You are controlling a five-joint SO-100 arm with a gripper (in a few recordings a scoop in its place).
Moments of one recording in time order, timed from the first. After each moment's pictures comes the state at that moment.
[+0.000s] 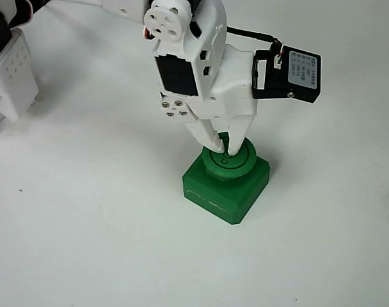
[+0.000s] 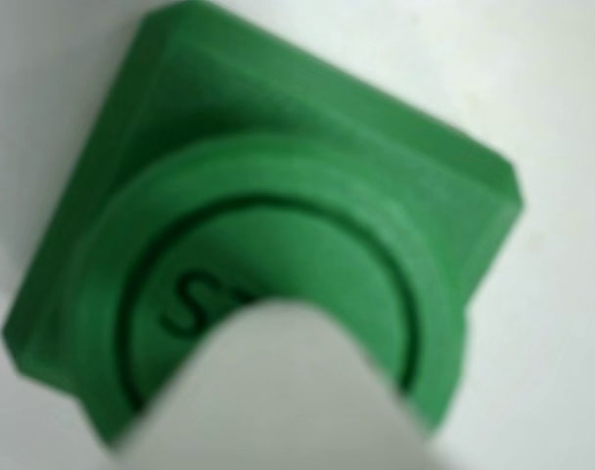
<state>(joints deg) -15.1 80.7 85.5 76.8 -14.3</state>
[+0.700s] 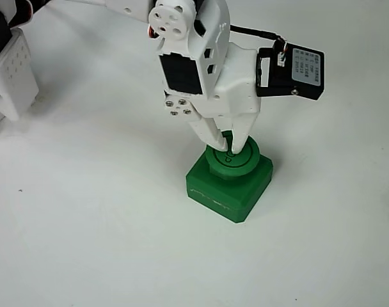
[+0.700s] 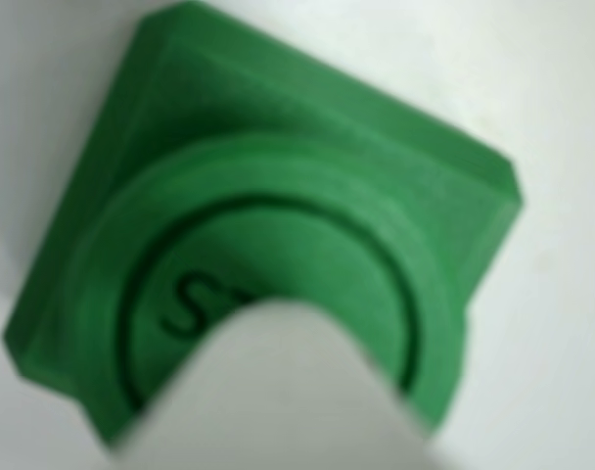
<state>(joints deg) -15.2 80.3 84.7 76.8 -14.3</state>
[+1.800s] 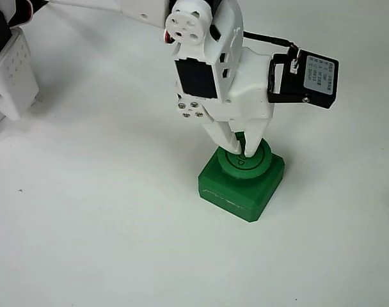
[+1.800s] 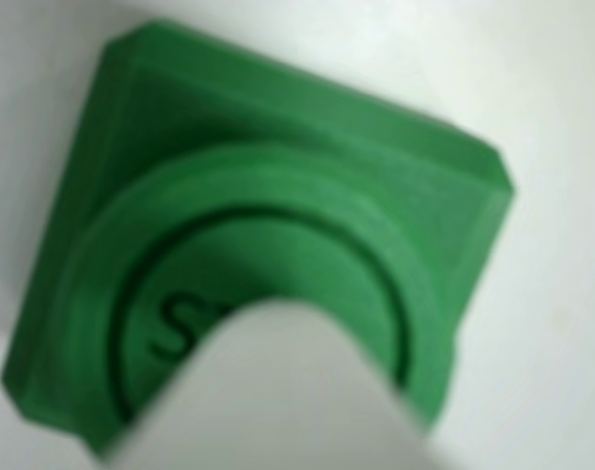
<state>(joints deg) -16.2 74.3 83.5 77.7 -9.2</state>
